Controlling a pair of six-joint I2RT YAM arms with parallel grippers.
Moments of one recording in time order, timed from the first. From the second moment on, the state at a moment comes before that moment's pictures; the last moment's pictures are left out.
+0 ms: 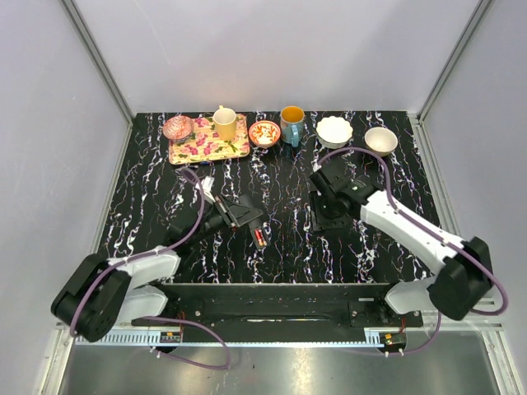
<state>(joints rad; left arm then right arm) -0.52 1.14 0.24 0.91 0.46 -1.26 0.65 1.39 1.10 -0.90 0.04 0.52</state>
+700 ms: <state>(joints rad) -0.62 1.69 0.42 1.23 0.38 -1.43 0.82 1.43 1.43 -1.13 0.03 0.47</state>
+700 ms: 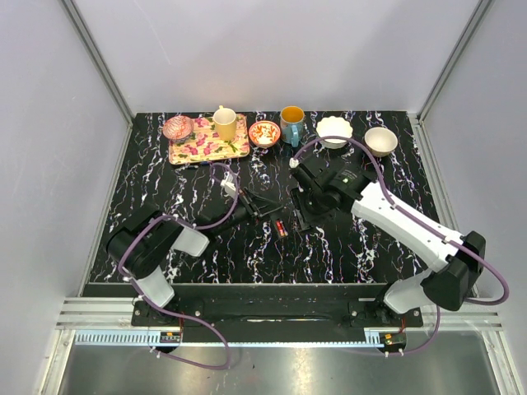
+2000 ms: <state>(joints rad) -0.66 1.75 0.46 1.25 0.34 -1.44 0.89 1.67 1.53 -1.17 0.01 0.43</state>
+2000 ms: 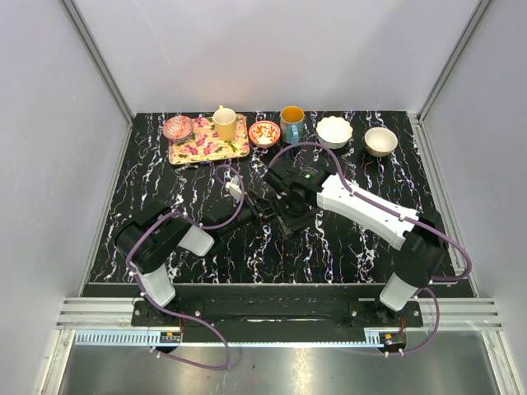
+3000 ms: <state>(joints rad) -0.68 1.75 0.46 1.25 0.33 -1.44 0.89 1.68 1.53 -1.14 0.01 0.43</state>
